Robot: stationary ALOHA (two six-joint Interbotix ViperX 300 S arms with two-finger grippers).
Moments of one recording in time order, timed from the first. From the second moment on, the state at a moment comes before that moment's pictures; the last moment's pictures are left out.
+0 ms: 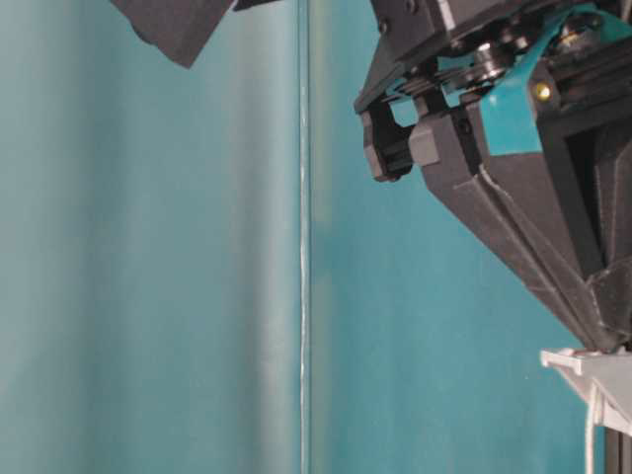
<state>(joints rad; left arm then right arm) -0.25 0.16 1.19 -0.05 -1.10 -0.07 0.32 0.42 0.68 0.34 -0.87 -0.08</state>
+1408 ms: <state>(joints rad) -0.28 0.16 1.06 -0.05 -0.90 -0.15 0.32 0.42 0.68 0.34 -0.87 -0.08</state>
